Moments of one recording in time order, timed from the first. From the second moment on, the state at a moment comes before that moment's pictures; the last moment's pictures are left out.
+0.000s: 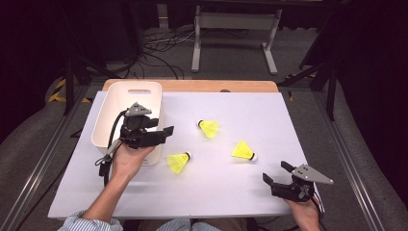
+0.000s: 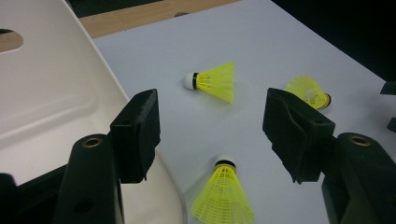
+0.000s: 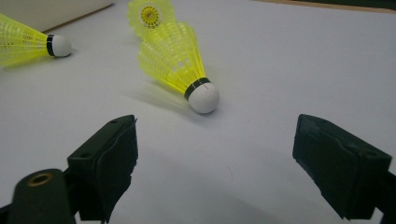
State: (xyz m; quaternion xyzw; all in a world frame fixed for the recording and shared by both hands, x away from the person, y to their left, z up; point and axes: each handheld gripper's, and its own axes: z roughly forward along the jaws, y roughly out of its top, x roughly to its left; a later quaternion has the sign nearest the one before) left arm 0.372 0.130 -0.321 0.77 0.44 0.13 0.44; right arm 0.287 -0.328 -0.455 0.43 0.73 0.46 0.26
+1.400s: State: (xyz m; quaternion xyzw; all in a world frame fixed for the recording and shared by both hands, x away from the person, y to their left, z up) left arm 0.368 0.096 -0.340 0.83 0.42 0.10 0.36; right arm 0.287 -0.328 -0.455 0.43 0.73 0.46 0.26
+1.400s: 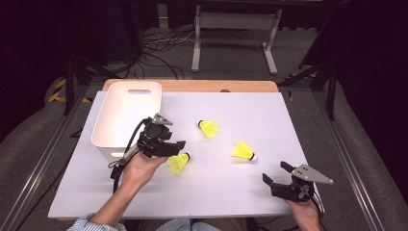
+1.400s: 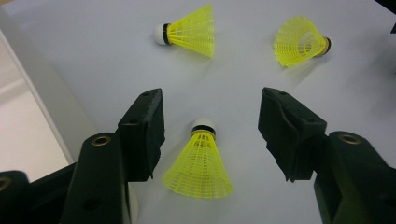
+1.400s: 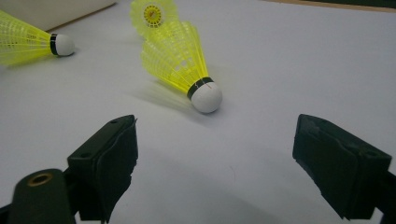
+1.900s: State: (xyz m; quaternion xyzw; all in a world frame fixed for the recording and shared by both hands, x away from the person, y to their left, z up) left arm 0.361 0.093 -0.349 0.83 0.42 0.09 0.35; right arm 0.287 -0.328 -0.455 0.43 0.73 0.46 0.26
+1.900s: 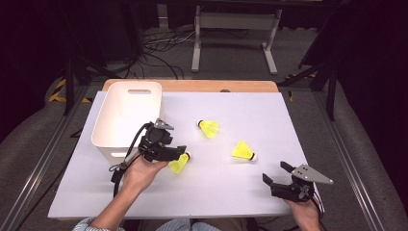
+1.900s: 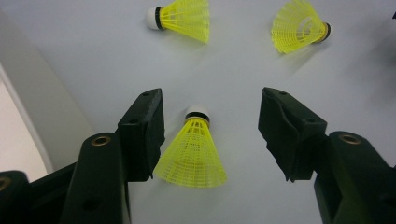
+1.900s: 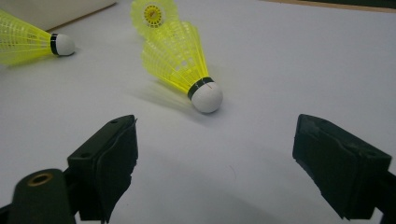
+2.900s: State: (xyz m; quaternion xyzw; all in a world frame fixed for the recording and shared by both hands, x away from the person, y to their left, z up) left arm 0.343 0.085 -0.368 0.85 0.41 0.09 0.32; right arm 0.287 -0.328 -0.455 0.43 0.73 0.46 0.26
